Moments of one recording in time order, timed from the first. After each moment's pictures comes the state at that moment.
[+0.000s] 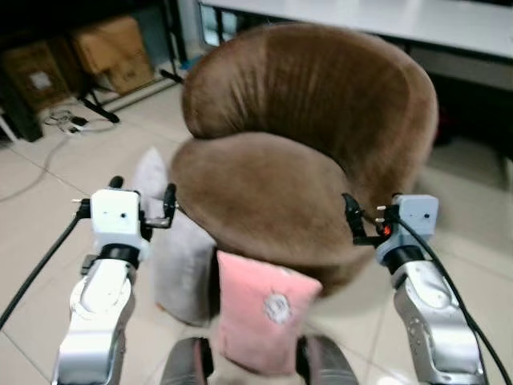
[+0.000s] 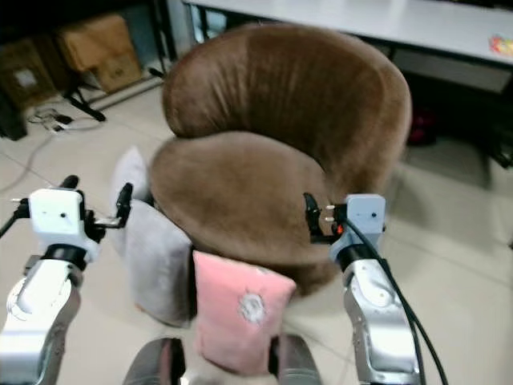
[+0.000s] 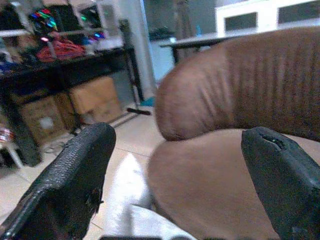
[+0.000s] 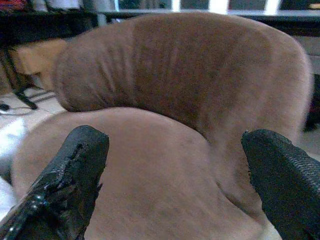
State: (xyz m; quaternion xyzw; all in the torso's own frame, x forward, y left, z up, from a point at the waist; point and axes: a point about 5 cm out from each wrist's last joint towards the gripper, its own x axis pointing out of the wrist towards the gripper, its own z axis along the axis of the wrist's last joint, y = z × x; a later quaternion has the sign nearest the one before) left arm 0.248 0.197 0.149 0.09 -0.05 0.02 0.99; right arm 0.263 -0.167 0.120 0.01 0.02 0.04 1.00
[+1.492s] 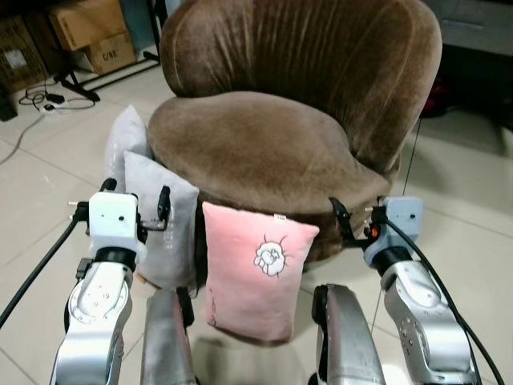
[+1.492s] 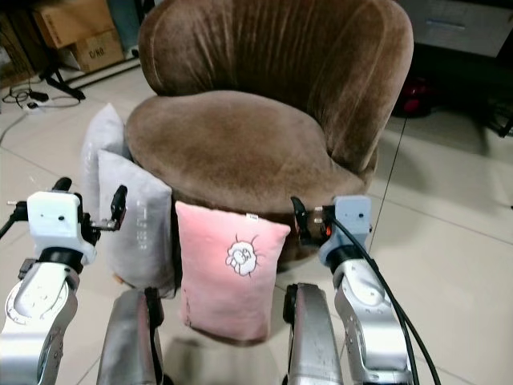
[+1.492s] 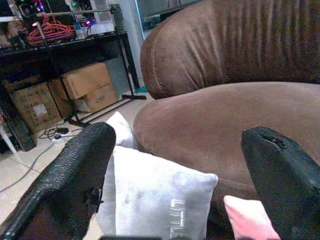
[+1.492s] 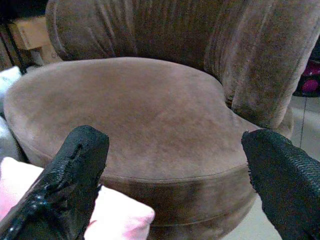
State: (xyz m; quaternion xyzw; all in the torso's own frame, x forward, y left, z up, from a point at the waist) left arm 0.246 0.199 0.145 0.11 -0.04 0.03 0.99; right arm 0.263 -0.163 0.115 0.01 0.04 0.05 1.00
